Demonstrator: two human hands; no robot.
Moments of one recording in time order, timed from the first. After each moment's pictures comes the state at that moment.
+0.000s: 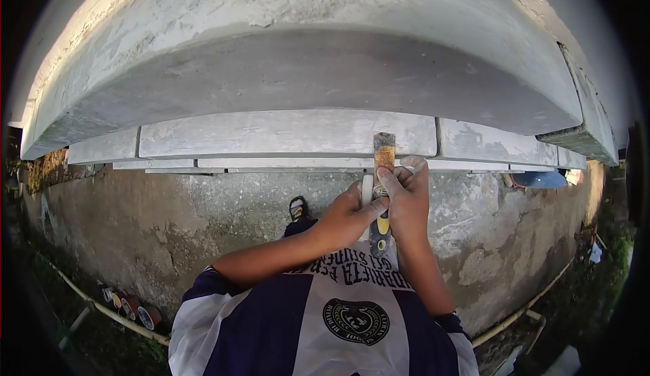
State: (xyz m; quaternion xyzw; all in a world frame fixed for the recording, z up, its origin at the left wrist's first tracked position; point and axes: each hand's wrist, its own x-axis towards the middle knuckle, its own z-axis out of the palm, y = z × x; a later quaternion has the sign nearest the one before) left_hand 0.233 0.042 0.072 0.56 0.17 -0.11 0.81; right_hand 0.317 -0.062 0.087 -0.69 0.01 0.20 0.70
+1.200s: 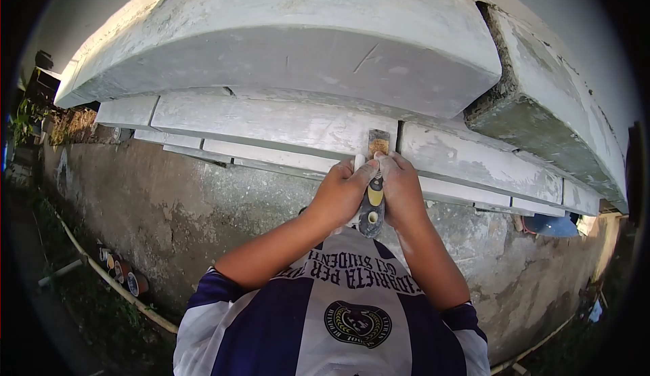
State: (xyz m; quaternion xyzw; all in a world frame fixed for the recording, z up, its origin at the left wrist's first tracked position) left_hand 0.312 -0.036 0.117 0.52 0.34 0.04 0.78; right_hand 0.404 -0.125 0.103 -0.60 -0.01 0.41 0.69
